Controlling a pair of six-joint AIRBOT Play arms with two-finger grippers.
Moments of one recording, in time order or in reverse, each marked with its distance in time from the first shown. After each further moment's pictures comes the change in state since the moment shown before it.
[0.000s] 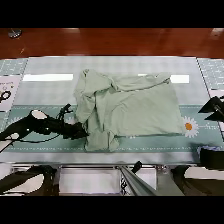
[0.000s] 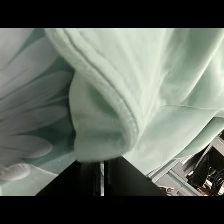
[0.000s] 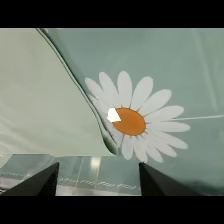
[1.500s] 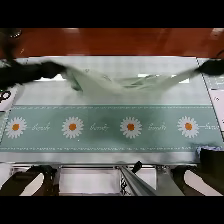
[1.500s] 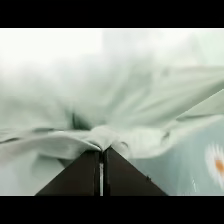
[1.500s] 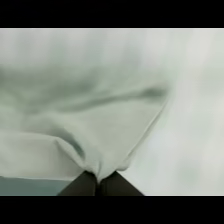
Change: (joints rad) left arm 0.056 0.415 0.704 -0.013 0.138 0.103; right arm 0.401 0.417 0.268 0.144 -0.357 -0.111
